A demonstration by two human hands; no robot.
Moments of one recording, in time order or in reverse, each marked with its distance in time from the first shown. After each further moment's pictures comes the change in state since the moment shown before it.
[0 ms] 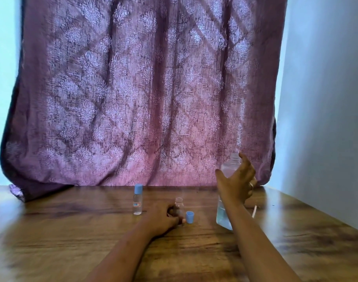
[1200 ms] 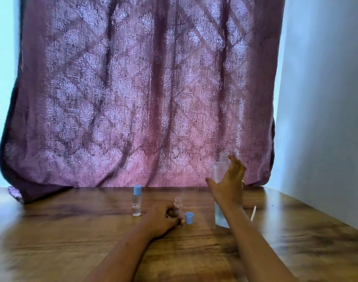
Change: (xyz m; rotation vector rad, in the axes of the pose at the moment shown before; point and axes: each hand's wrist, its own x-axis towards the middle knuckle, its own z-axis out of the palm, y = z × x) left_hand 0.001 -0.002 0.003 0.014 0.030 0.020; right_hand -0.005 0.009 -0.002 -0.062 -0.177 -0.274
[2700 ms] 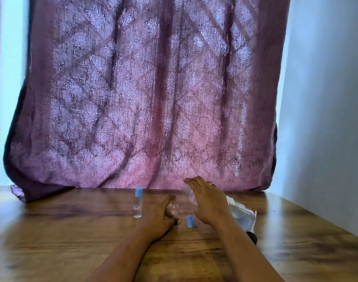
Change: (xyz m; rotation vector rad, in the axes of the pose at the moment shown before) left_hand 0.003 -0.013 0.001 0.044 0.116 -0.012; right_hand -0.022 -0.016 0.012 -0.496 -0.554 -0.471
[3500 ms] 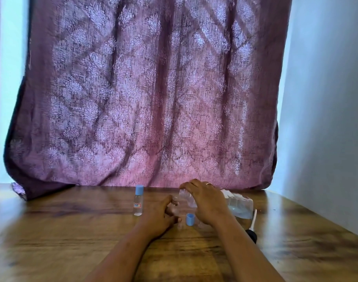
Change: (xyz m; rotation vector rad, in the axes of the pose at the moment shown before) left_hand 0.001 -0.002 0.001 -0.007 -0.038 0.017; right_hand -0.001 -0.001 0.000 -0.023 -0.020 -0.106
